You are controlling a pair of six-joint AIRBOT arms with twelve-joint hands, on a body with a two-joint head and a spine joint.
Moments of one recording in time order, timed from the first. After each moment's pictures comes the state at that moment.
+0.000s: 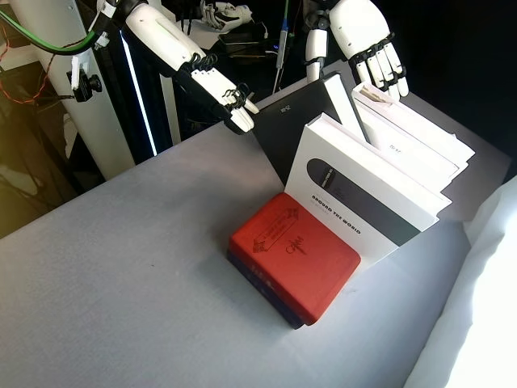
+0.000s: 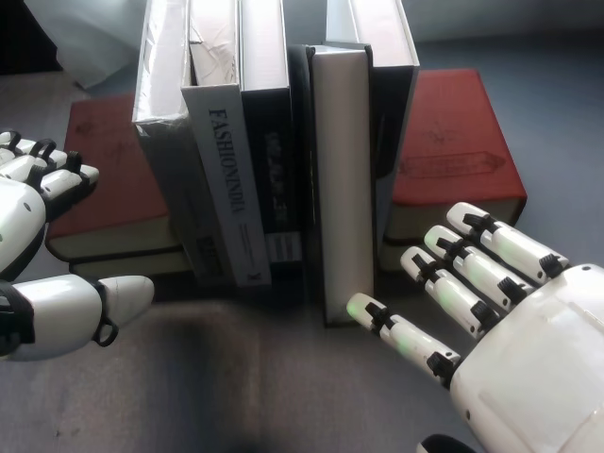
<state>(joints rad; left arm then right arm) 0.29 -0.46 0.35 1.76 0.75 -0.79 -0.30 -1.10 0.08 1.35 1.43 -2.88</state>
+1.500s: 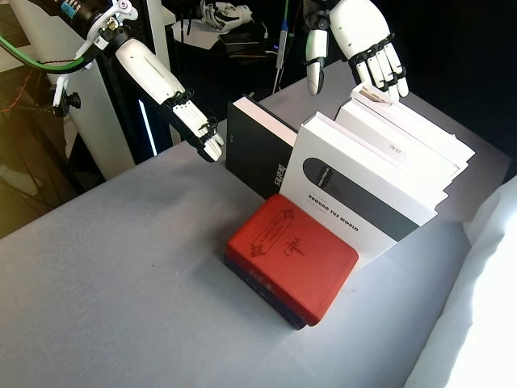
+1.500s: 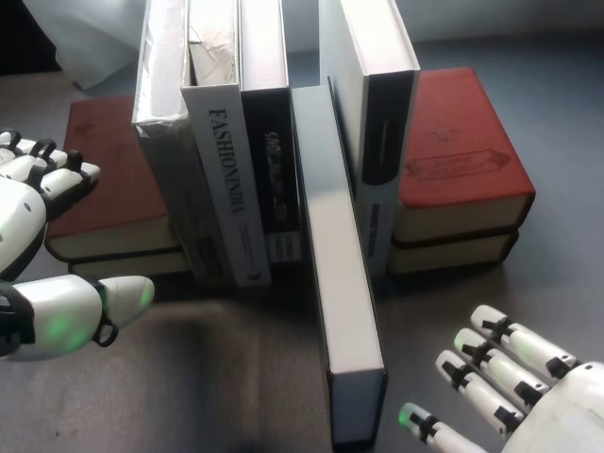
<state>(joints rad) 0.29 -0.46 0.35 1.76 0.75 -0.79 -0.50 -1.10 0.08 1.32 1.37 -2.90</state>
